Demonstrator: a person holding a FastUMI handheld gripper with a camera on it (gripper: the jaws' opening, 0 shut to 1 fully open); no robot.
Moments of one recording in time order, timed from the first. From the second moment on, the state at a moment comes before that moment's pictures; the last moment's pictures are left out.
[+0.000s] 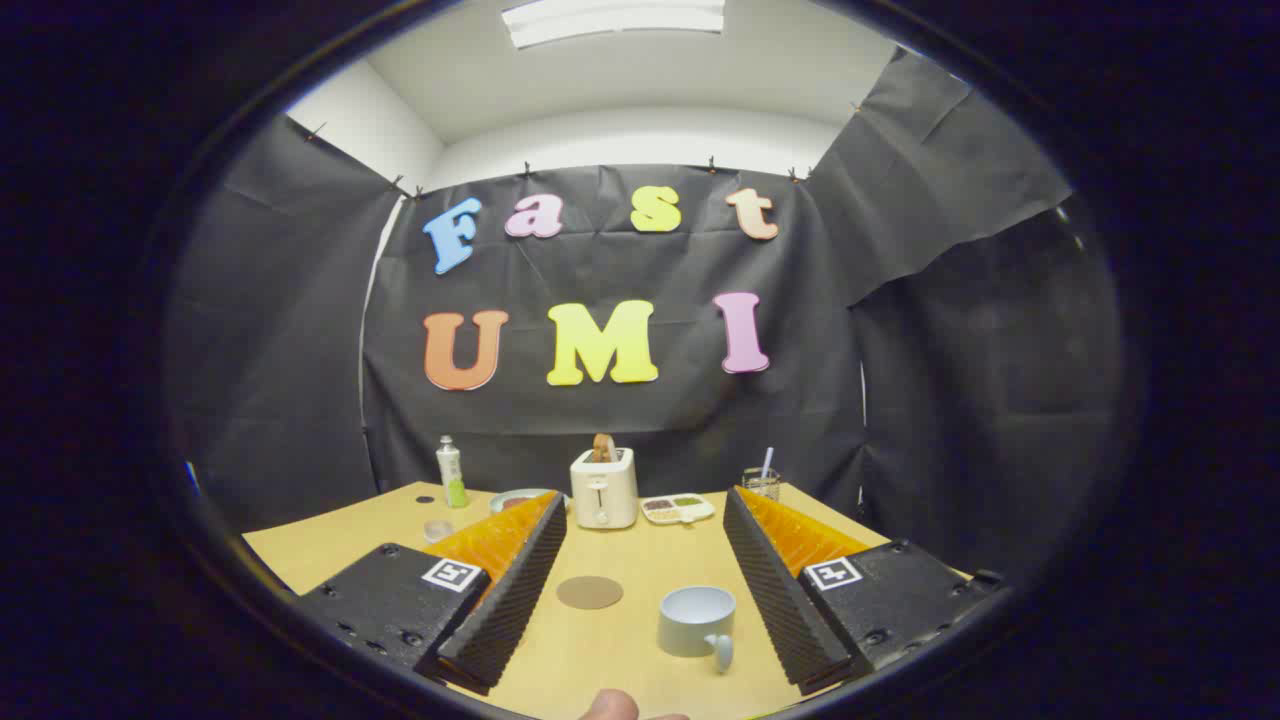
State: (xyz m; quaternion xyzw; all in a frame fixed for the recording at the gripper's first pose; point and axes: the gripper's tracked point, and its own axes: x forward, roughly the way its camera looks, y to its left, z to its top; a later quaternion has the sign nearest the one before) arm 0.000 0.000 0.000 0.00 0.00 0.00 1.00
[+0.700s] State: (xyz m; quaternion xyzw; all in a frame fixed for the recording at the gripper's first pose) arm -0.003 0.068 -0.049 -0.01 0.04 0.03 1.00
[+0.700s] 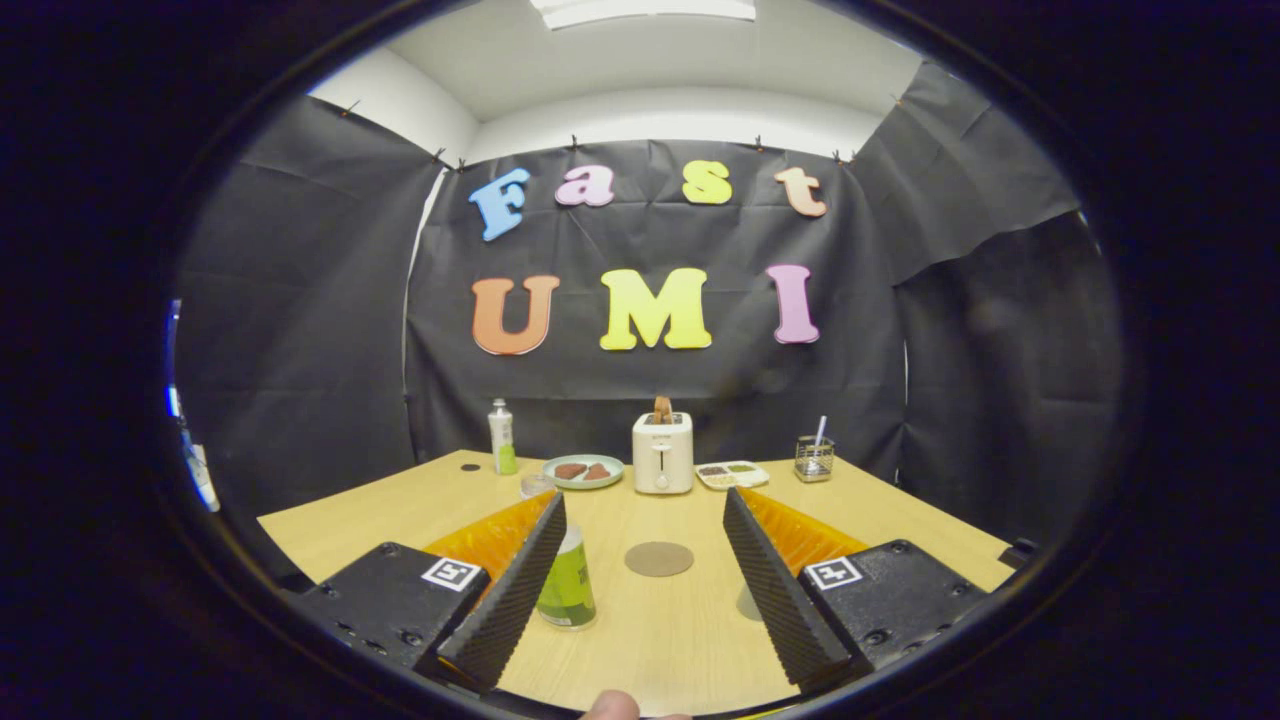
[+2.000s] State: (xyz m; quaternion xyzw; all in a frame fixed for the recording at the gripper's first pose) arm 0.040 0.127 -0.162 -0.07 0.14 0.06 0.99
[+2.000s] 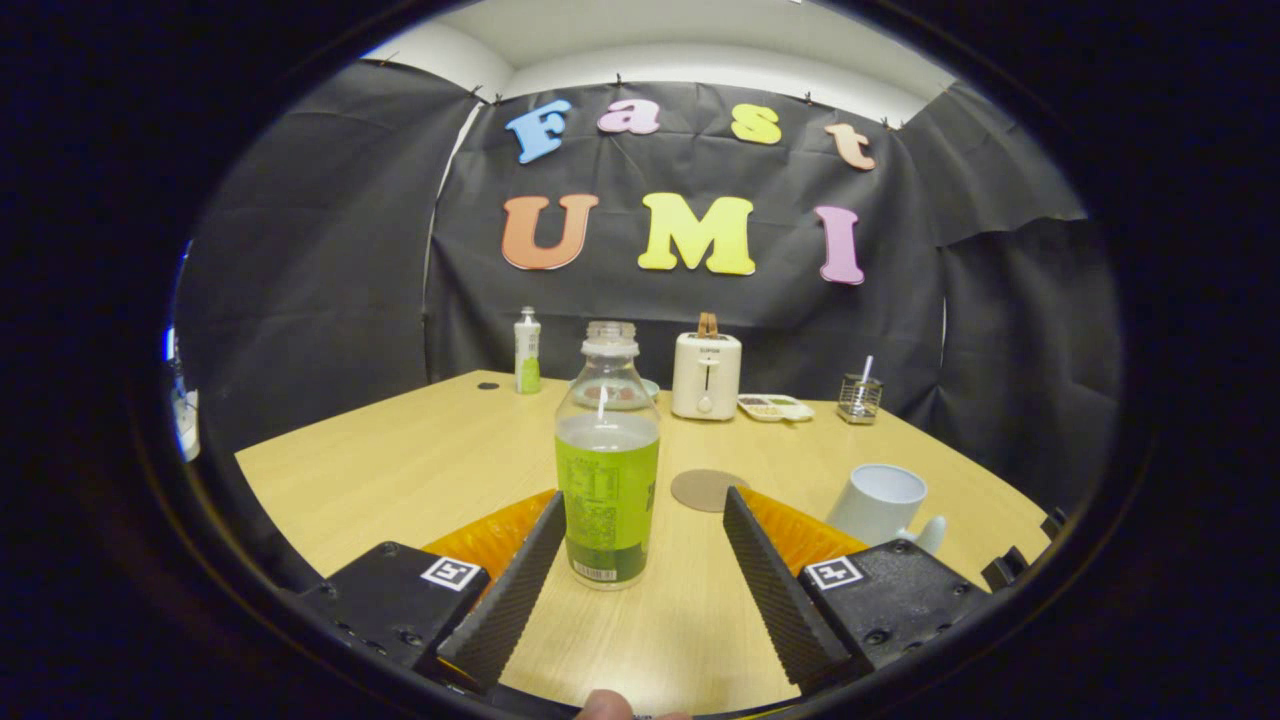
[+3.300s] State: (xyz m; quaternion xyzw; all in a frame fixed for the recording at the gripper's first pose) arm 0.085 0.143 -0.189 -0.06 0.21 0.08 0.97
